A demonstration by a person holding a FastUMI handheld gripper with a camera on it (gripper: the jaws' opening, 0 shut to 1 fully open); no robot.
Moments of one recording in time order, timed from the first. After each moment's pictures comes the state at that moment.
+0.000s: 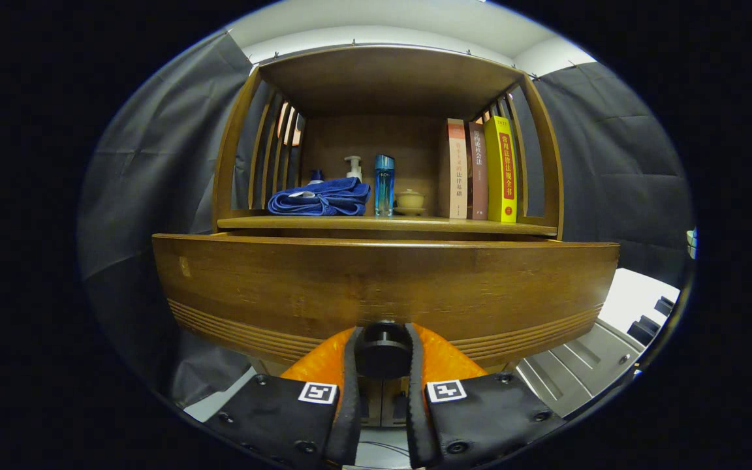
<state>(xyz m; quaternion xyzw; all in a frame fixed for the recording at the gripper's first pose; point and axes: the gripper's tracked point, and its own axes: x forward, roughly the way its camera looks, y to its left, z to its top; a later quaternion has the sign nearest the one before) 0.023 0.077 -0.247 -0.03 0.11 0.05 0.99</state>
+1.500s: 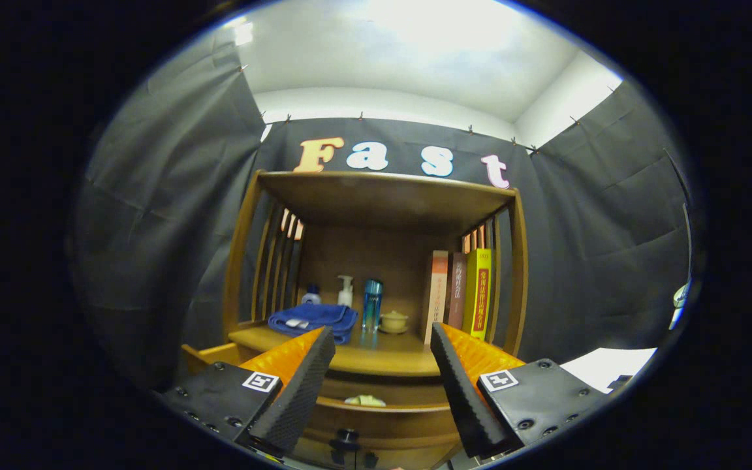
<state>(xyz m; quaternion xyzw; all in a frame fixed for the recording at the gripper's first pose) 0.035 0.051 -0.003 -0.04 -0.06 0.06 1.00</state>
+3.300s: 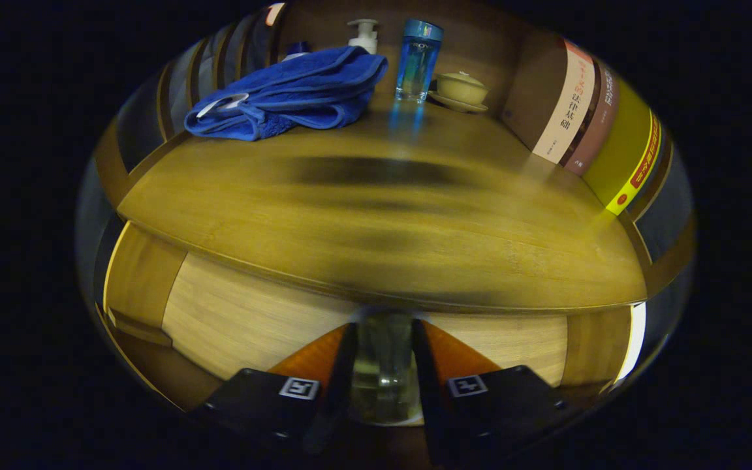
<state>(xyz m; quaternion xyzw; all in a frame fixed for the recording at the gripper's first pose) 0.157 0.078 -0.315 -0.10 0.47 0.09 0.87</state>
